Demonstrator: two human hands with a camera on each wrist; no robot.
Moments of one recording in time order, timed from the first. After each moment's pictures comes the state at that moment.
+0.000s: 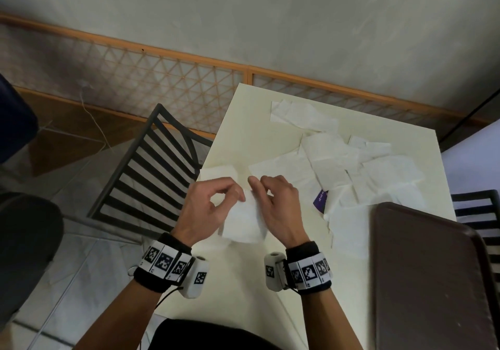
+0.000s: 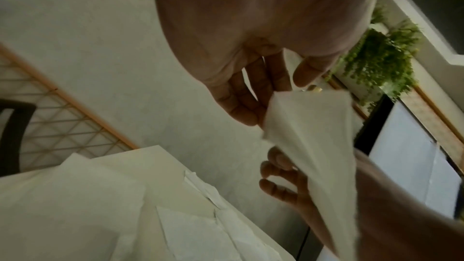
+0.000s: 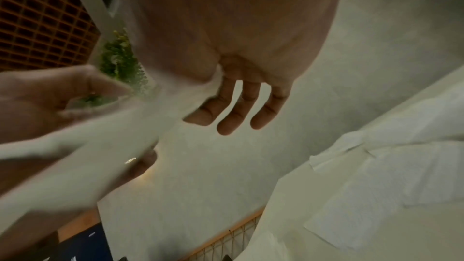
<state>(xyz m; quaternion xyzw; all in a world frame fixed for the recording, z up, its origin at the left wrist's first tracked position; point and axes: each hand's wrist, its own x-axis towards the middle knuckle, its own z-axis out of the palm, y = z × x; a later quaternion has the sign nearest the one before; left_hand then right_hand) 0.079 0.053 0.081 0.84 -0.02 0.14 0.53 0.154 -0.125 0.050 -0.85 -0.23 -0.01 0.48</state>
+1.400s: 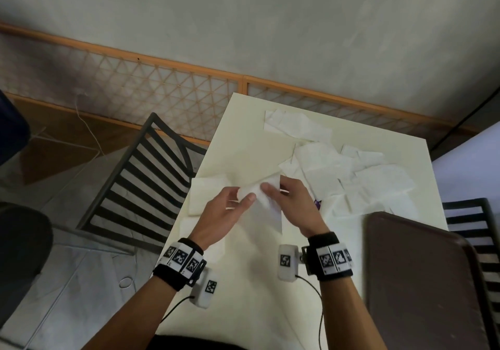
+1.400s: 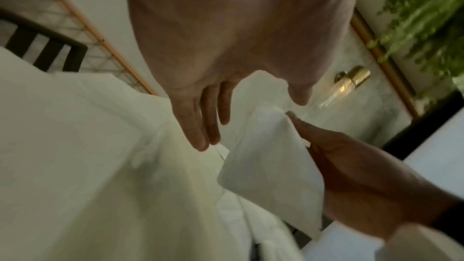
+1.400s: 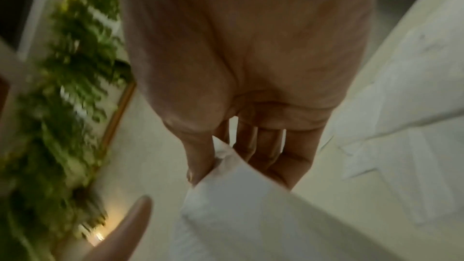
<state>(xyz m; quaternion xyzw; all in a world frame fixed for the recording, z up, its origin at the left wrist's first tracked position) 0.112 0.021 0.040 0.76 0.19 -0.06 0.62 0.209 -0.170 0.055 -0.80 -0.13 0.20 0.54</state>
